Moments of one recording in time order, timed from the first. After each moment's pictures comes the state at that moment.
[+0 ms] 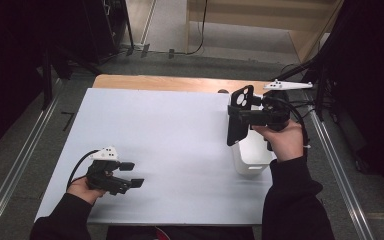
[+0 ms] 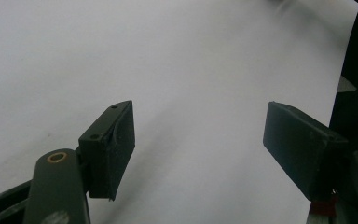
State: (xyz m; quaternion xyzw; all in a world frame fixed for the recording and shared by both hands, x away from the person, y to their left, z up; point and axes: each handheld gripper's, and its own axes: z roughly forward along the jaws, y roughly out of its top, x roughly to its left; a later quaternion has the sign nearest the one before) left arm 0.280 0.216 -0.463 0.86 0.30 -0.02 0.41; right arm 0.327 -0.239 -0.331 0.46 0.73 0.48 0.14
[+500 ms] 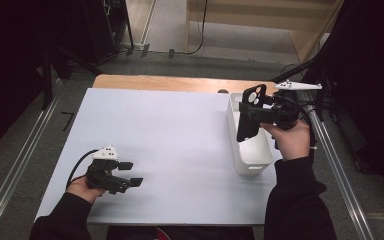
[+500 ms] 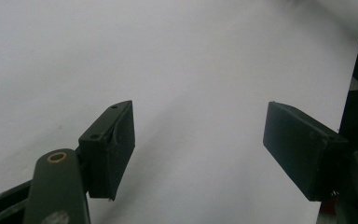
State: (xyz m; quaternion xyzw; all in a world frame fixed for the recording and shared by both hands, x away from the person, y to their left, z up) left arm 0.283 0.218 -0.465 0.86 0.31 -0.01 0.40; right arm 0.331 -0.262 -0.340 0.50 0.71 0.46 0.18
